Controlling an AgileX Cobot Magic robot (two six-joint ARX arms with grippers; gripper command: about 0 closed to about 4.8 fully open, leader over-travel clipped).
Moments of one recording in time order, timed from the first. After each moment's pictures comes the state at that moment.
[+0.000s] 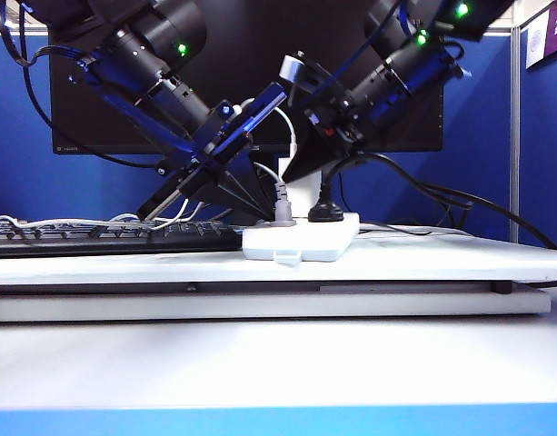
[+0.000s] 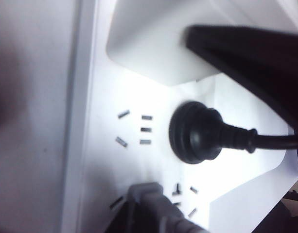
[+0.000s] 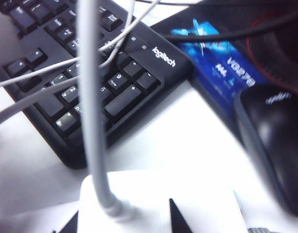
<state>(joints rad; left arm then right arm) -0.57 1.72 1.15 -0.22 0.39 -0.60 0.40 1.84 1.43 -0.24 -0.56 -0.43</state>
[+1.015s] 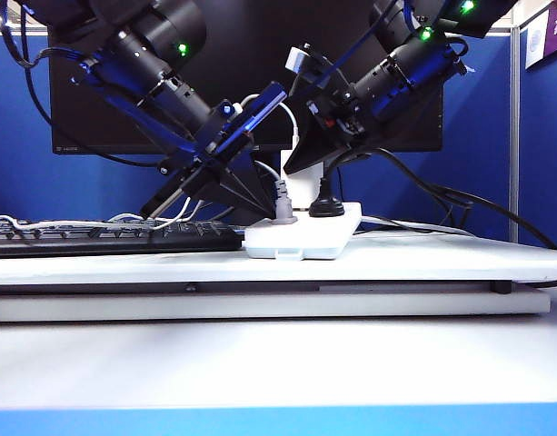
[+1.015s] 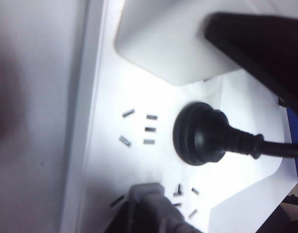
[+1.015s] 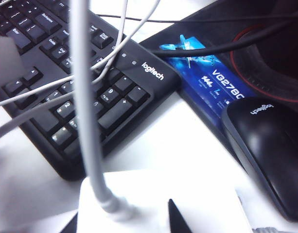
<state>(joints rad) -0.56 1.73 1.16 -0.20 0.39 -0.60 0.39 1.83 1.41 -0.18 -0.58 -0.36</state>
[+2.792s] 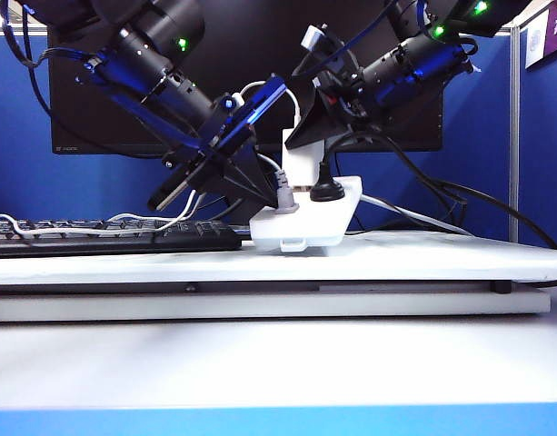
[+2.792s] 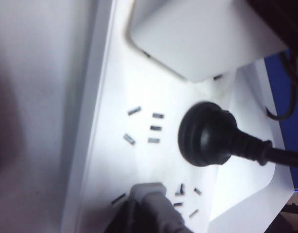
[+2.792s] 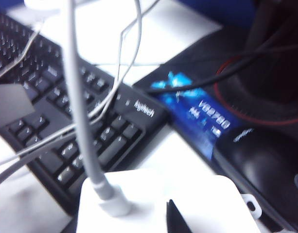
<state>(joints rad) -0.56 1.74 1.16 -0.16 0.39 -0.59 0.36 1.81 1.40 -0.02 -0.66 -0.18</state>
